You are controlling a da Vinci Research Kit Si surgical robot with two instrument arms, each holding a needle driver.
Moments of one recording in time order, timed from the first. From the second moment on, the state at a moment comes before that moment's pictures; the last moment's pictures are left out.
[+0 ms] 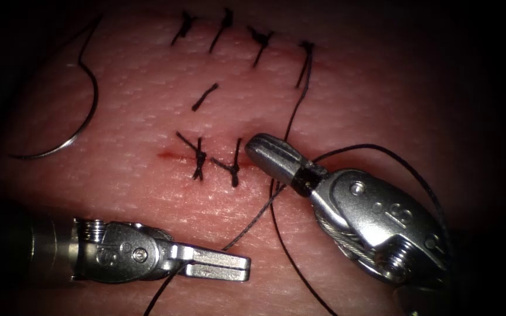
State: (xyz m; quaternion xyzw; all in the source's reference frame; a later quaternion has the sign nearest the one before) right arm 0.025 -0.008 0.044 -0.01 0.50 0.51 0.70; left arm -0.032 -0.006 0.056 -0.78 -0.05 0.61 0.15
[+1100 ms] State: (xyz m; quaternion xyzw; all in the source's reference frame) right arm 0.021 -0.006 0.052 -0.05 0.40 0.65 0.65; left arm -0.033 -0.005 0.052 -0.78 -0.06 0.60 0.15
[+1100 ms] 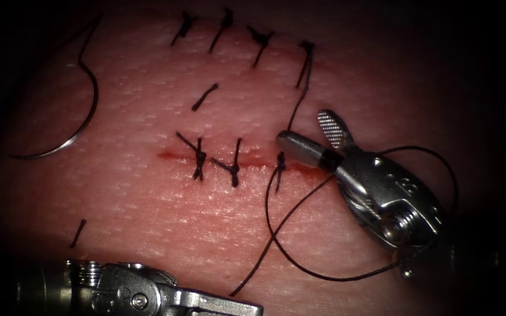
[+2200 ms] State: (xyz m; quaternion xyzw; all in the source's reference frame) right arm 0.020 0.000 0.058 -0.03 0.37 0.65 0.66; left arm -0.036 0.001 0.057 -0.77 -0.04 0.61 0.18
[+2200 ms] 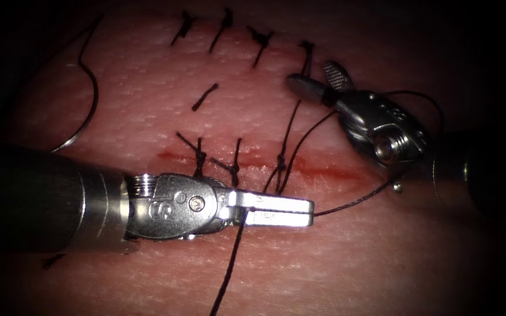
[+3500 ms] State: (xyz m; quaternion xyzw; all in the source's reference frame) right arm 0.022 0.001 0.062 -0.03 0.36 0.65 0.66; left arm -0.035 0.000 0.058 -0.77 -0.04 0.61 0.18
